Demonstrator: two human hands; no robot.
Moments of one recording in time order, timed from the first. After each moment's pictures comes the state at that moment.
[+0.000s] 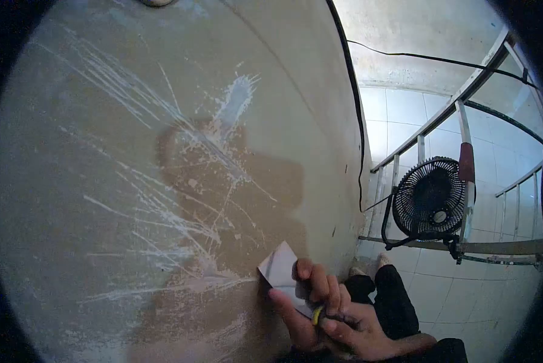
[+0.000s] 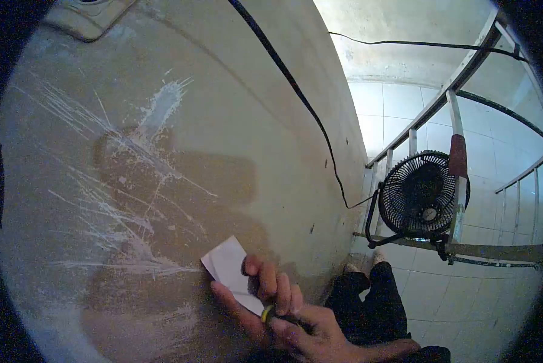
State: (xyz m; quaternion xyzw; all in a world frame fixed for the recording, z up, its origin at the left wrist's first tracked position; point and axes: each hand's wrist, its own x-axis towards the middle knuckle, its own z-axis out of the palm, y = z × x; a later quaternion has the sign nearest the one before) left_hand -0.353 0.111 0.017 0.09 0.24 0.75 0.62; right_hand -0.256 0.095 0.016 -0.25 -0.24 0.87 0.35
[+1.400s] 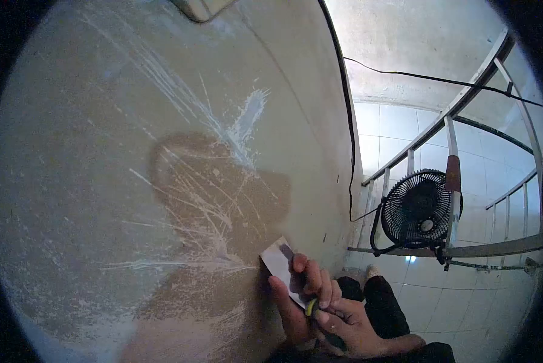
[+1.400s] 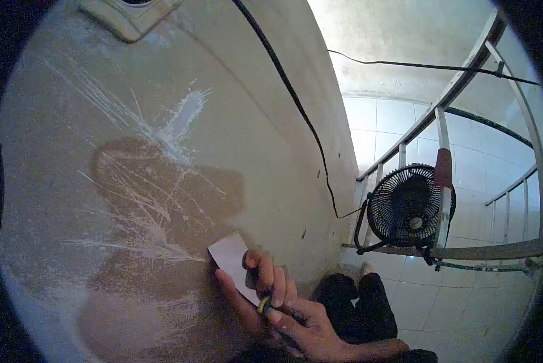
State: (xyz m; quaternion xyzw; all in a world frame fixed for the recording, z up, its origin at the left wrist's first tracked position) left_hand -0.355 0.109 0.021 0.12 0.25 0.72 0.64; right_hand -0.262 0.086 0.027 -0.26 -0.18 0.87 0.37
